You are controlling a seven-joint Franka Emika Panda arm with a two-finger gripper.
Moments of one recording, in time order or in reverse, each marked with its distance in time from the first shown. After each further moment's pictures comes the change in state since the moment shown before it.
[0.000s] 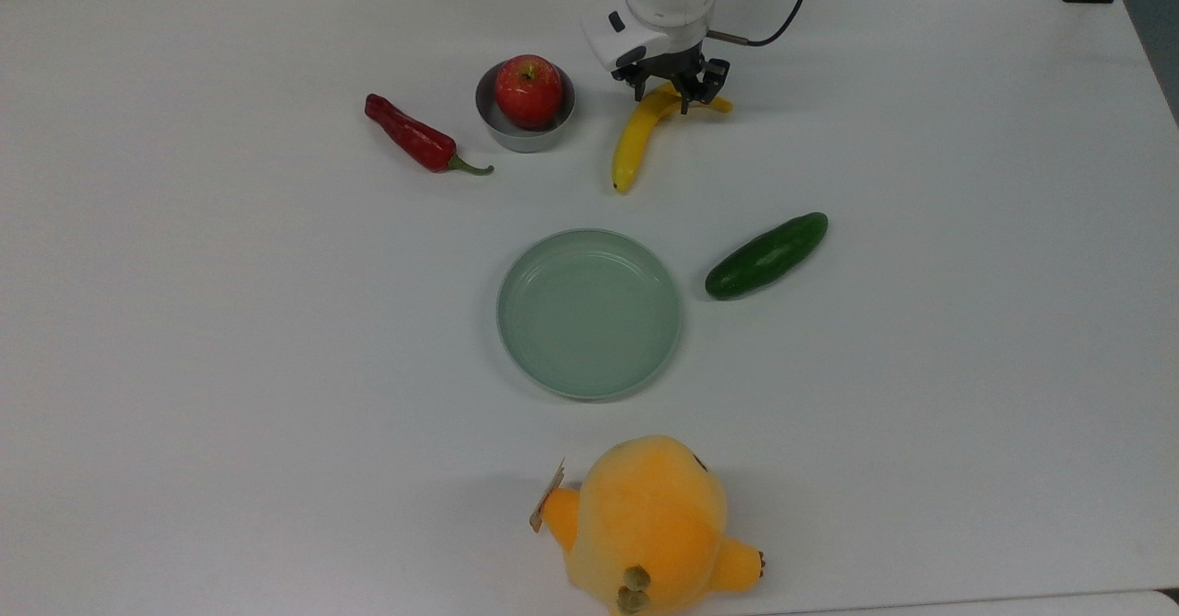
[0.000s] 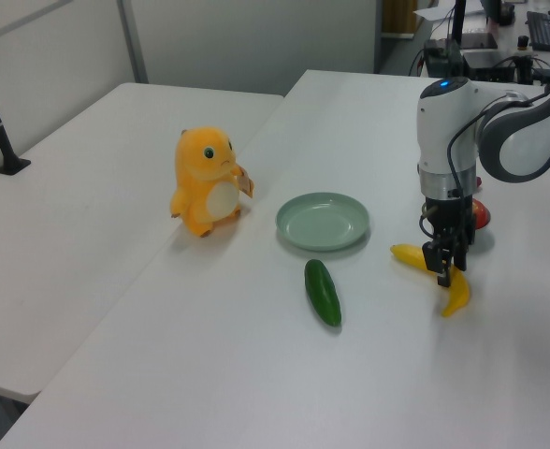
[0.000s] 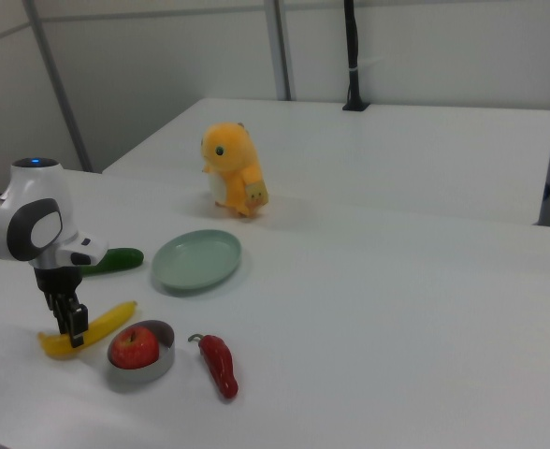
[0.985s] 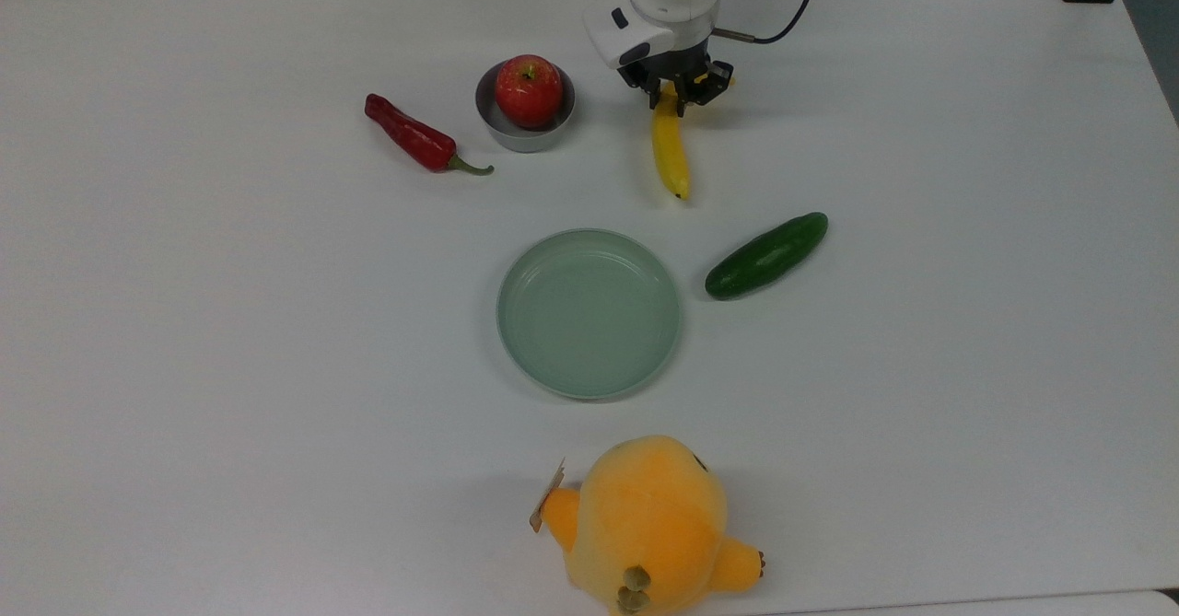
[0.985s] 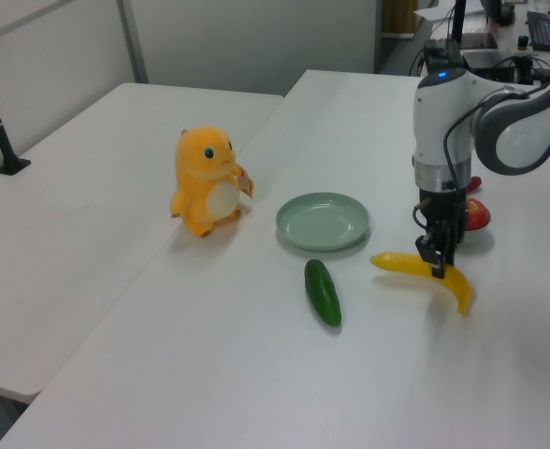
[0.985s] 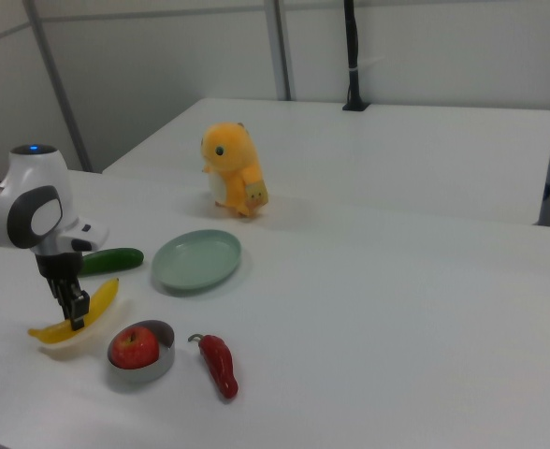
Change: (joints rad) arm -0.002 -0.001 -0.001 0.044 0.000 -0.004 0.001
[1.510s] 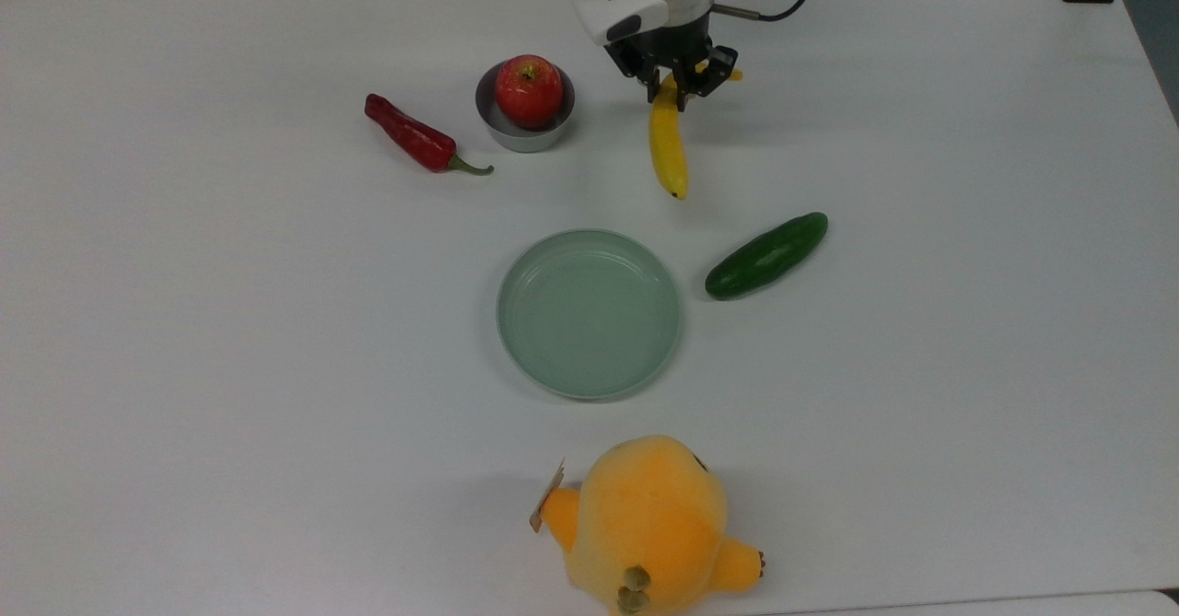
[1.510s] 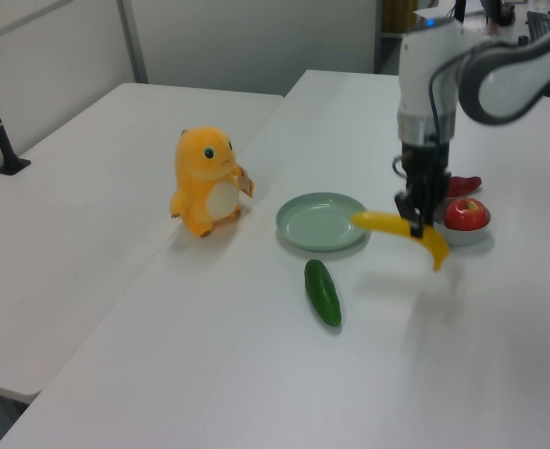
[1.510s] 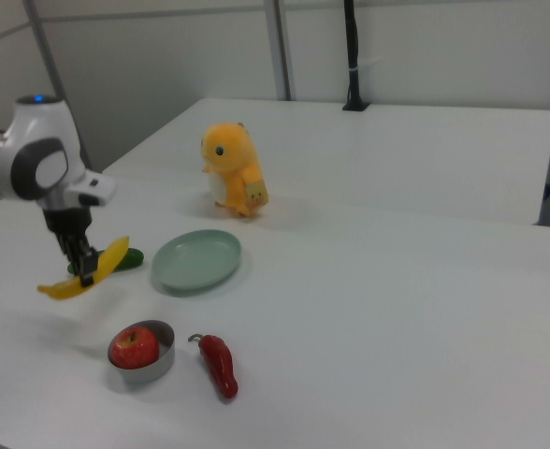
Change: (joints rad) arm -0.026 -0.020 -0.029 0.180 0.000 -0.152 0.000
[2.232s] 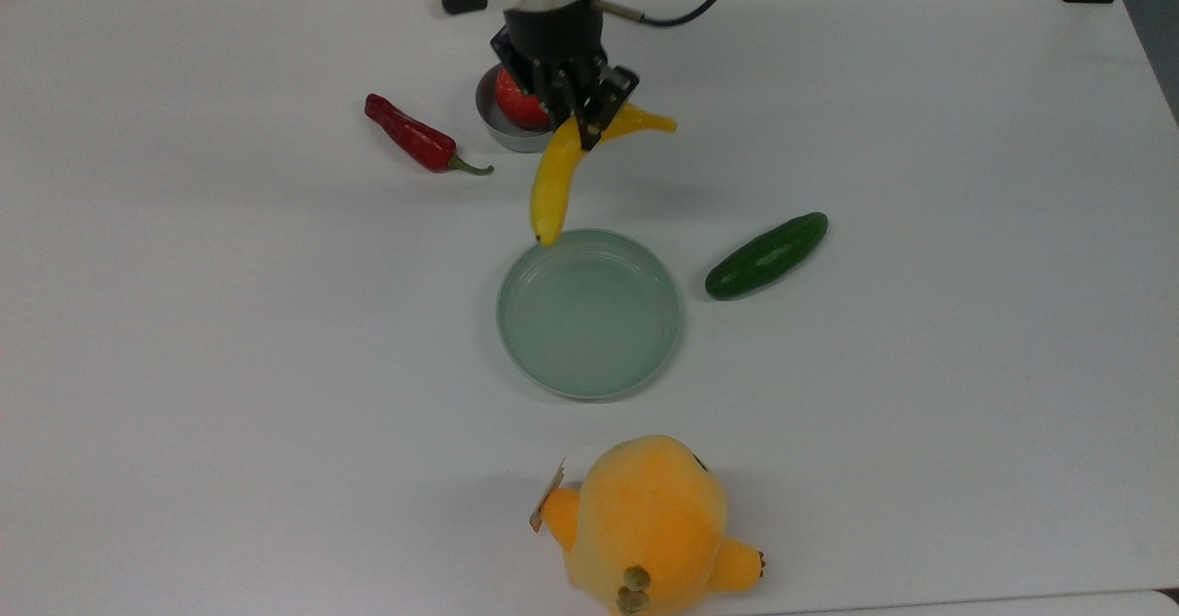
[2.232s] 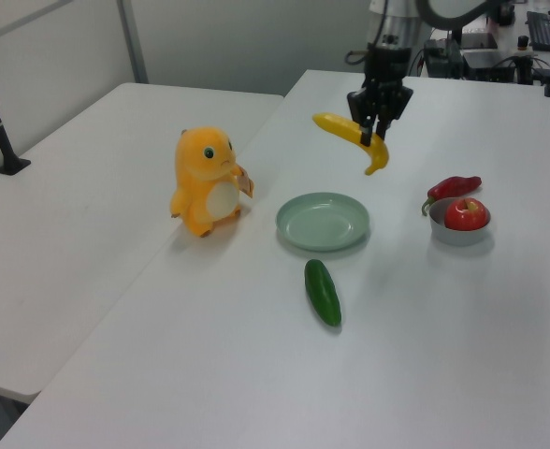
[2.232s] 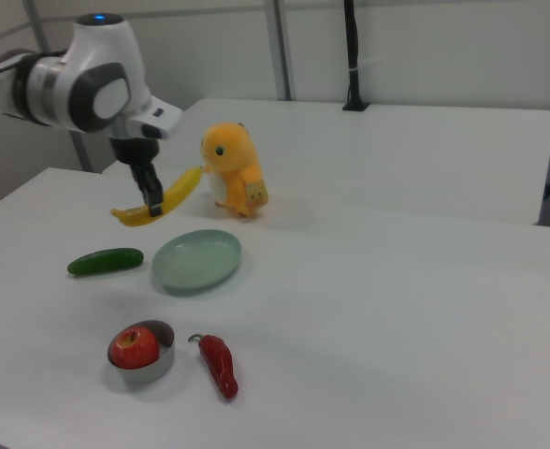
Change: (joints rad) arm -0.001 0.128 -0.205 0.386 0.004 -0.113 0.053
